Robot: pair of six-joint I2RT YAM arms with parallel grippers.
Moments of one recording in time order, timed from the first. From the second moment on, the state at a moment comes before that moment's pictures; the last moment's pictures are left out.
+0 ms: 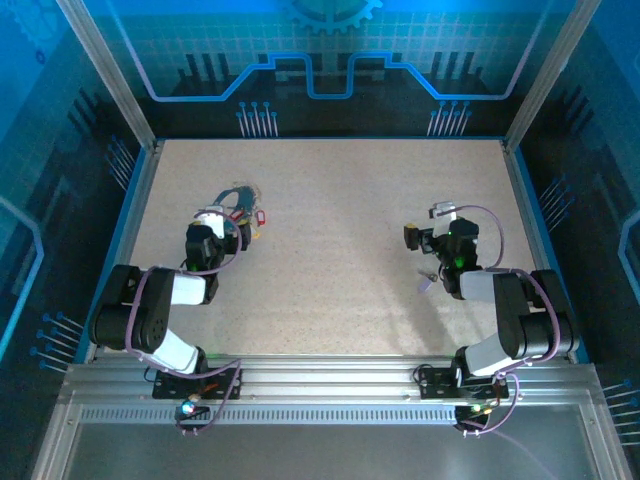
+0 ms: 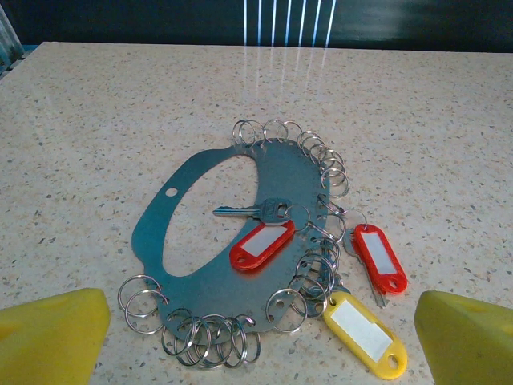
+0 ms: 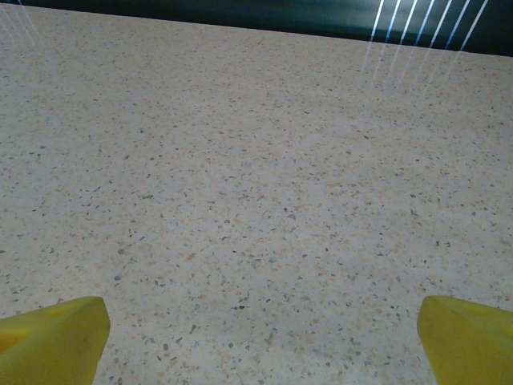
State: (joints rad) left arm -0.03 1.54 0.37 0.83 -0.07 -0.07; right arm 0.05 1.49 0.42 0.65 -0.08 -0.07
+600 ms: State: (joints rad) left arm -0.11 1.11 0.70 0.27 -0.26 -0.24; right arm 0.07 0.98 0.73 -0.23 0.25 0.48
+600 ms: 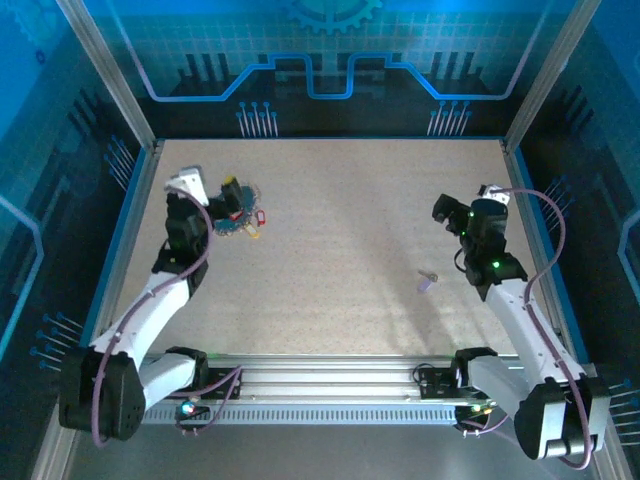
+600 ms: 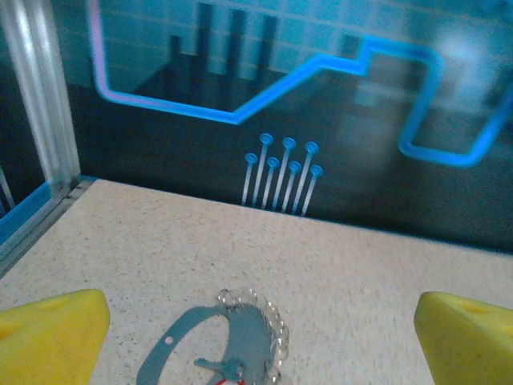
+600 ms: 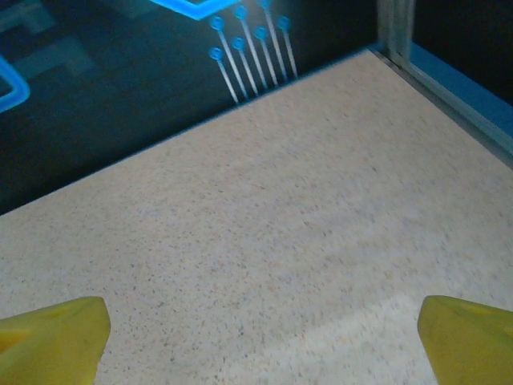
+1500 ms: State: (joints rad) left arm 0.00 2.13 1.59 -0.48 0.19 -0.28; right arm 0.40 1.11 0.80 -0.65 0.32 0.51
